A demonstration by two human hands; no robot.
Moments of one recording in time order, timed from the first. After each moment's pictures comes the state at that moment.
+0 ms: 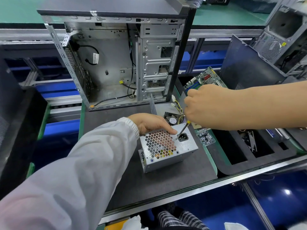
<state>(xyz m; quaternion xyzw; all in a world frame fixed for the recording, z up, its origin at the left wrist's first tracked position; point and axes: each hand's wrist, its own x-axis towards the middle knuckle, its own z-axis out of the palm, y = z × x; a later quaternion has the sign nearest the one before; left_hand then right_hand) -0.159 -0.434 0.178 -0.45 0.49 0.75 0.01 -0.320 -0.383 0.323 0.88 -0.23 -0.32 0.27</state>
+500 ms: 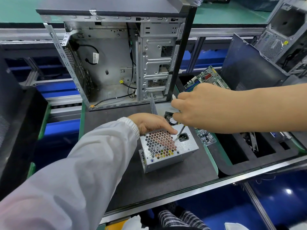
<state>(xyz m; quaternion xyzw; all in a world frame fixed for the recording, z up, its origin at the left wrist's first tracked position) -0.162 -0.432 0.180 -0.44 0.48 0.76 0.01 -0.310 -0.375 0.331 0.89 -0.17 -0.29 0.30</state>
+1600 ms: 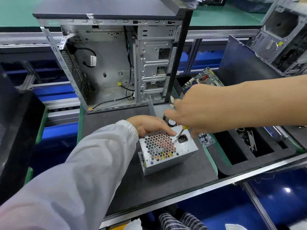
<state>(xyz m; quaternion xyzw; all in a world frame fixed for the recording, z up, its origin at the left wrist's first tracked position) -0.158 -0.434 0.176 -0.45 0.50 0.74 0.00 -0.297 -0.379 0.331 0.87 -0.20 -0.36 0.28</state>
